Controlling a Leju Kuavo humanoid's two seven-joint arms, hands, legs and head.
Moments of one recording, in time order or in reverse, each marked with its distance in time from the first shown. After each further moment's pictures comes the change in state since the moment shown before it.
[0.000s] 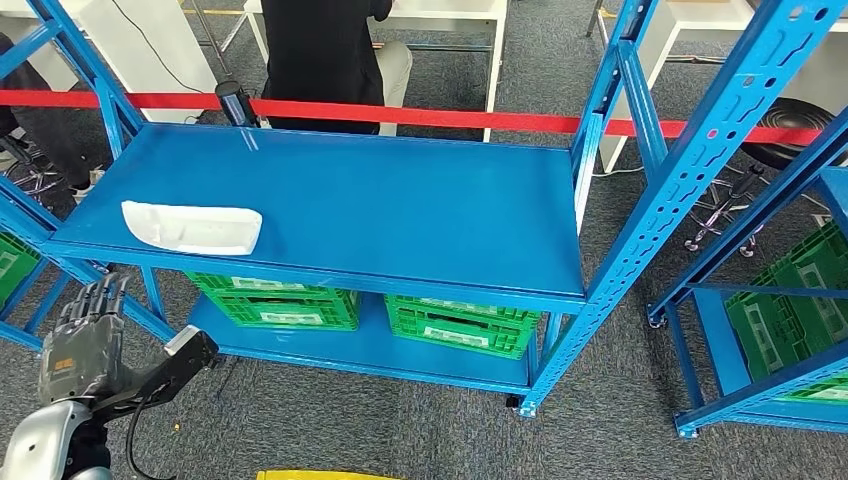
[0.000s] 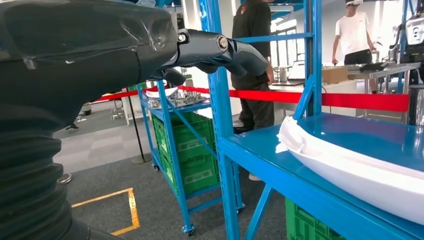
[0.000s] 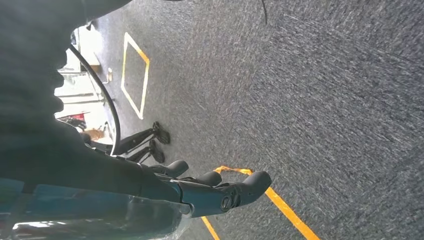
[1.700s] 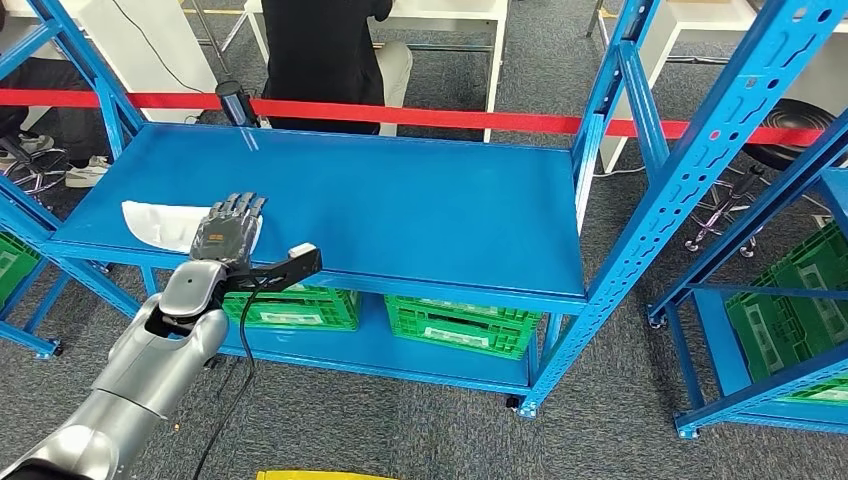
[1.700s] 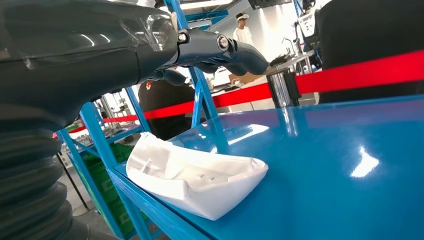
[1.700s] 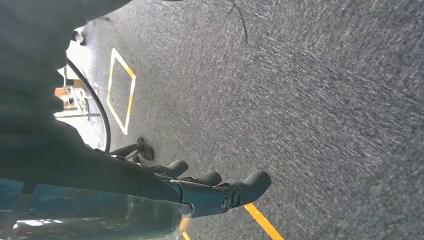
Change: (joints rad) left arm -0.769 -0.067 -0.415 0.836 -0.040 -0.029 -0.102; right arm -0.152 -0.276 0.665 0.204 -0.681 -0.335 0.044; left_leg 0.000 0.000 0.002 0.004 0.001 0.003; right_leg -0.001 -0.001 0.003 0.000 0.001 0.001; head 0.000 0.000
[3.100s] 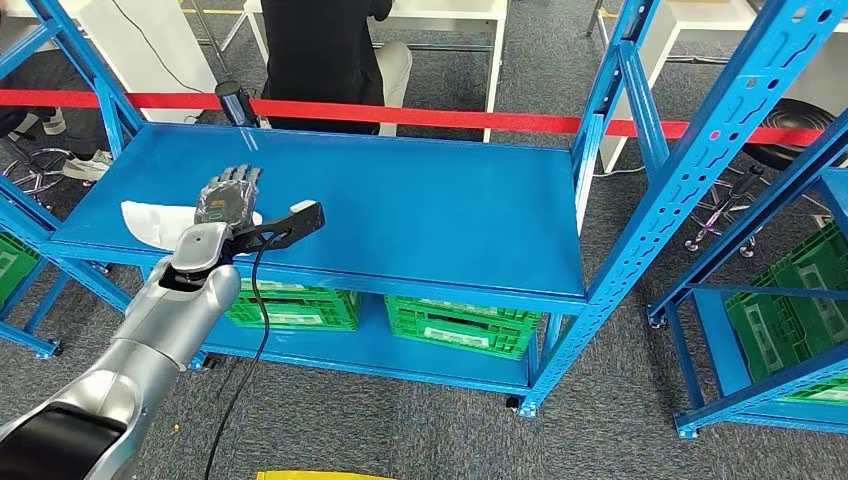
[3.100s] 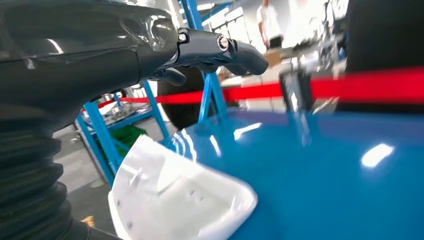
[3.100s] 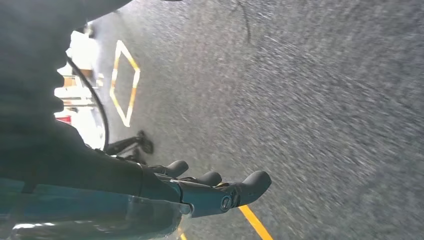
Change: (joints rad) left arm -0.179 -0.080 0.027 0.204 0.048 0.018 0.054; right arm -0.183 -0.023 0.389 0.182 -0.291 -0.087 -0.054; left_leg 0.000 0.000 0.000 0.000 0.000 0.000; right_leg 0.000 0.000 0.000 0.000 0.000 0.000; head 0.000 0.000
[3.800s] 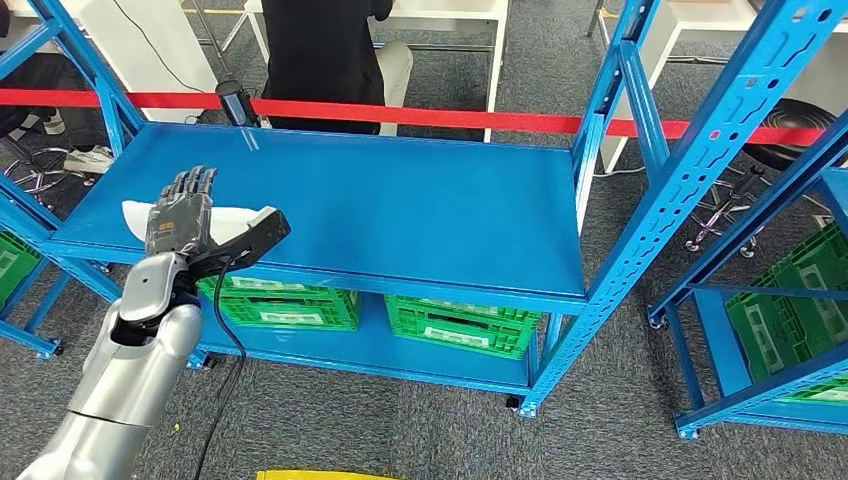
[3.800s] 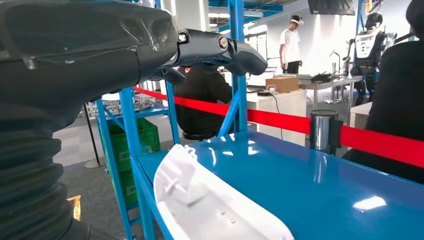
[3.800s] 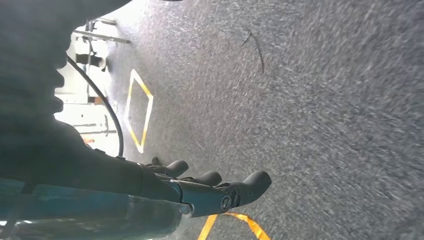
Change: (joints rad) left arm 0.283 0.053 0.163 -0.468 -0.005 -0.005 0.017; right arm 0.164 -0.014 -0.047 -0.274 0.021 -0.122 0.181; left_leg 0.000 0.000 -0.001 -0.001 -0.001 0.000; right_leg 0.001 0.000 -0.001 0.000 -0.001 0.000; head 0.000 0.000
